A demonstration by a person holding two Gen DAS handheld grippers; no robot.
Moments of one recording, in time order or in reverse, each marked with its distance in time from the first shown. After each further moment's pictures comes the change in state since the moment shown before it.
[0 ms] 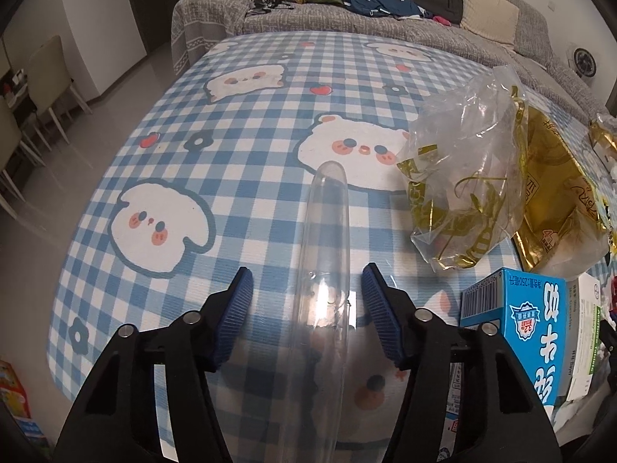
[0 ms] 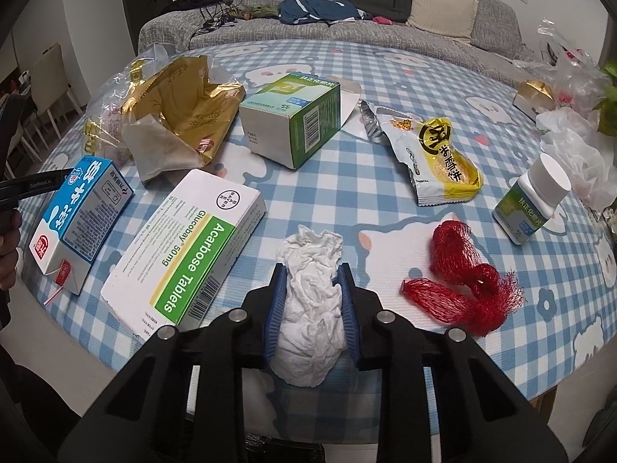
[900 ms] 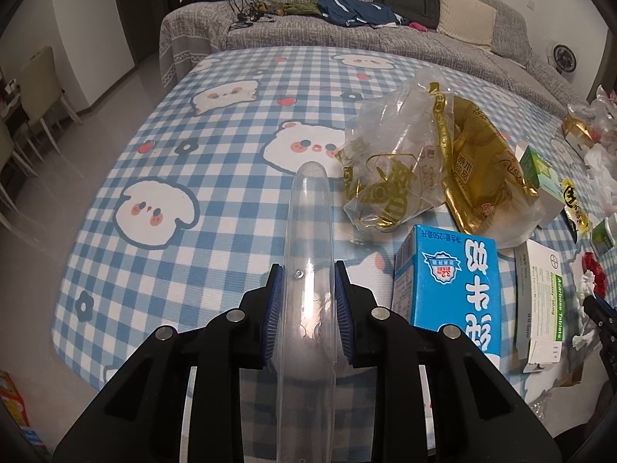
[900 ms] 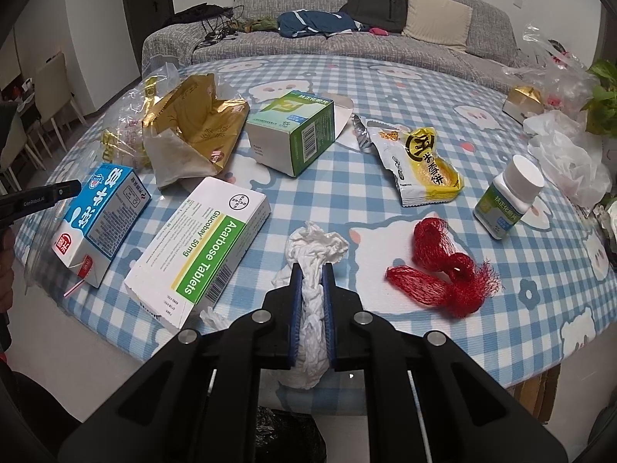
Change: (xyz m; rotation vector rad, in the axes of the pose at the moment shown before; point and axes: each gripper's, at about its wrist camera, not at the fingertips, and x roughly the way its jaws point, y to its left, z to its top) left arm -0.049 -0.021 -0.025 0.025 -0.038 -0.051; right arm -0.030 -0.004 -0.007 0.012 -0.048 0.003
